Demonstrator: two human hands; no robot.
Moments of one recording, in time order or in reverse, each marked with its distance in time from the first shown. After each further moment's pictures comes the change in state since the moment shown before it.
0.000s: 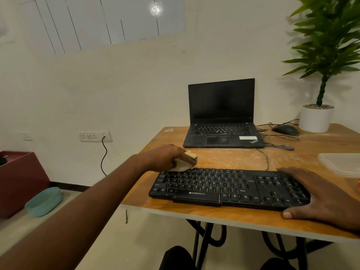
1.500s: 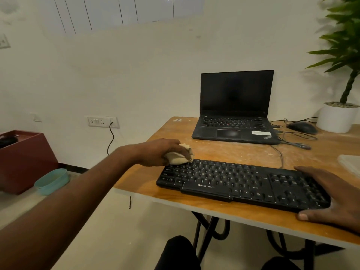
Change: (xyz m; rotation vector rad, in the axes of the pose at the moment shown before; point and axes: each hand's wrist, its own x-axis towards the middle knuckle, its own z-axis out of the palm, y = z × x) left_hand -0.044 -0.014 0.001 -0.200 -0.061 -0.042; right_hand 0.009 0.013 0.006 -0.005 -0.018 0.086
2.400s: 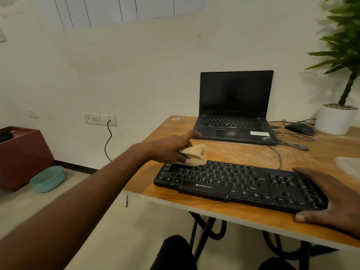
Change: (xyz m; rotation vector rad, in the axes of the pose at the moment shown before) left_hand 0.038 0.015 0.005 -0.192 0.026 0.002; right_hand -0.005 -0.006 -0.003 0.022 -0.001 0.008
